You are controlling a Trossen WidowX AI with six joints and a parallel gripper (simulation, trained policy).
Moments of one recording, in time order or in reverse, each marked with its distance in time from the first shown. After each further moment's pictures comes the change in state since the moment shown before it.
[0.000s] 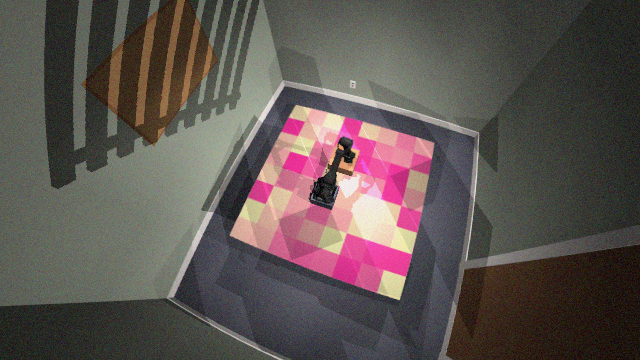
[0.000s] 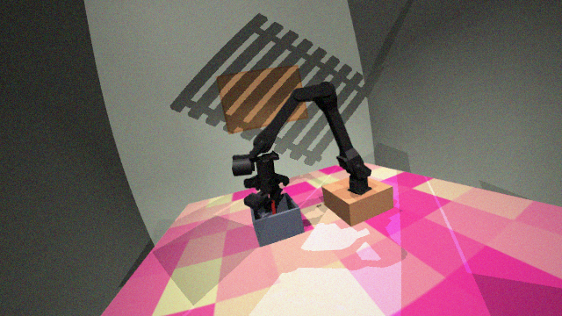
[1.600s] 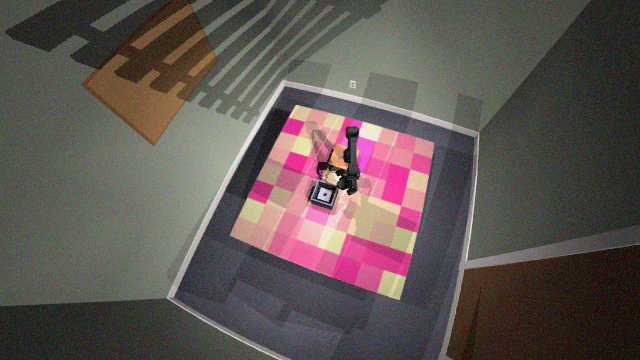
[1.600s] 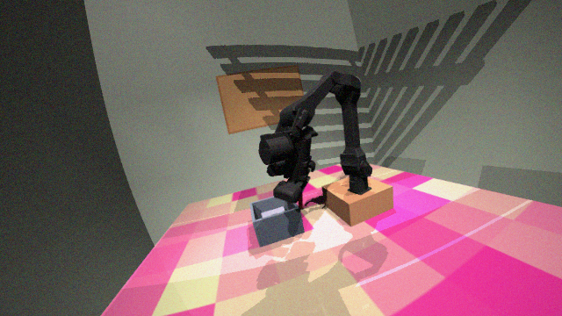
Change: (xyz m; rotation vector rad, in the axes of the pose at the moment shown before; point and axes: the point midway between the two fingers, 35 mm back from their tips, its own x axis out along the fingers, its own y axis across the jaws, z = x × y) arm -0.090 0.008 -0.120 -0.192 -0.080 -0.001
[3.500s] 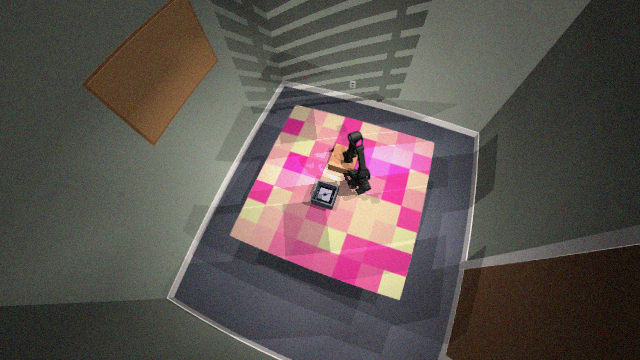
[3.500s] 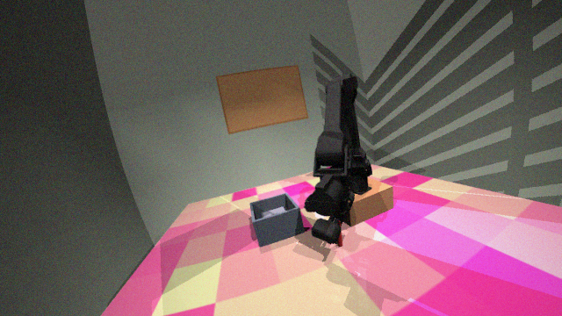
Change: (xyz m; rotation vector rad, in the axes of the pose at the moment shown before) arm 0.066 0.022 -0.131 0.174 0.147 0.001
